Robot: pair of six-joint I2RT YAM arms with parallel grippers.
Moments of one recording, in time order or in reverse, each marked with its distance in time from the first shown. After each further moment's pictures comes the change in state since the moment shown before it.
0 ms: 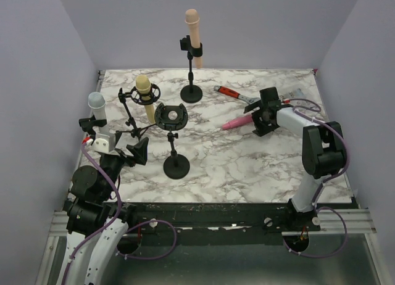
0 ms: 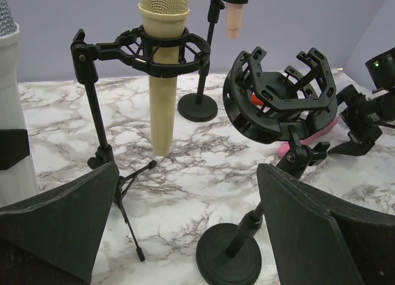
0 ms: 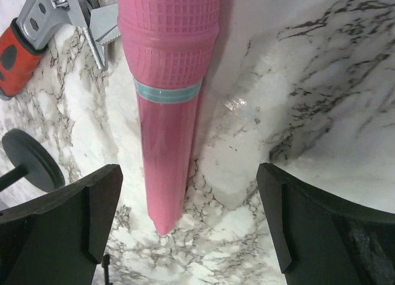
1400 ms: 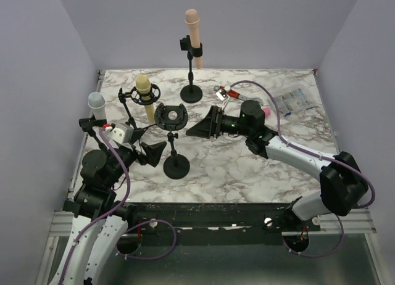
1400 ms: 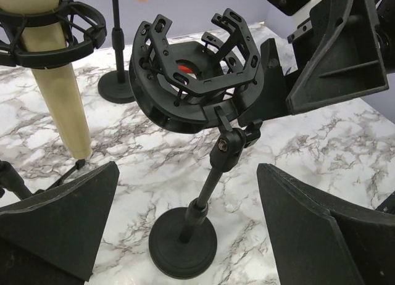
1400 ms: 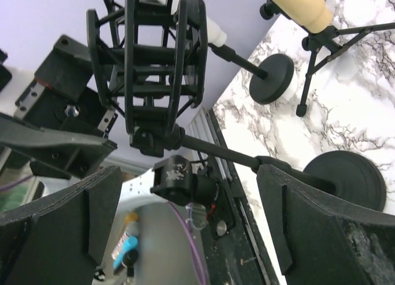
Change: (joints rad) left arm 0.011 0.149 -0.013 0.081 0.323 -0.042; right arm 0.481 -0.390 -0.259 0.813 -0.774 -0.425
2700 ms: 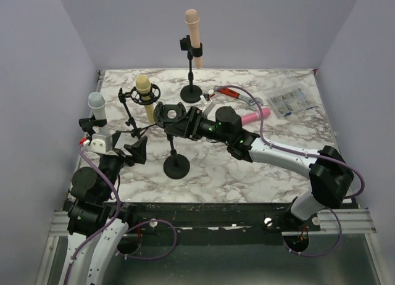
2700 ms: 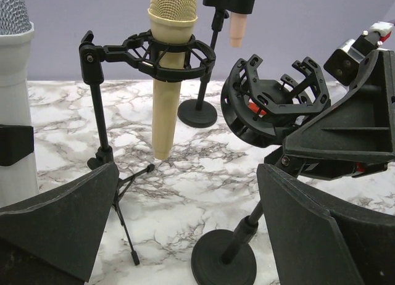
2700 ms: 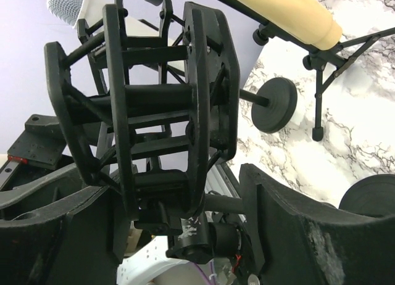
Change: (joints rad) left arm 0.008 -0.163 0.000 -0.060 -0.339 0.001; right arm 0.217 0.114 0.136 -0.055 0.446 0.137
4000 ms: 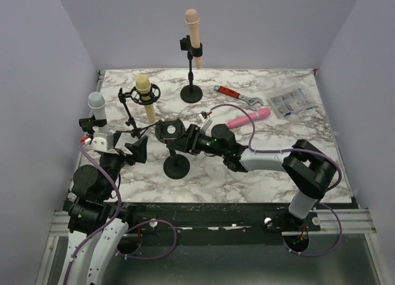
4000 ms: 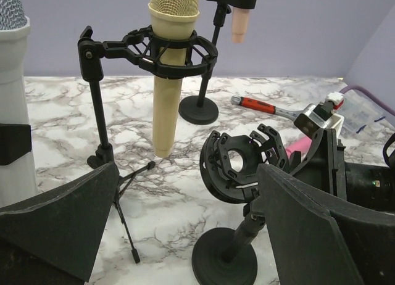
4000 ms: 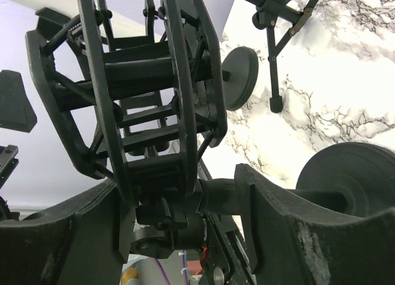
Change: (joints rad) left arm 0.000 0.013 0.000 0.001 -0.003 0.000; right arm 0.026 0.158 -0.204 0.290 0.013 0.036
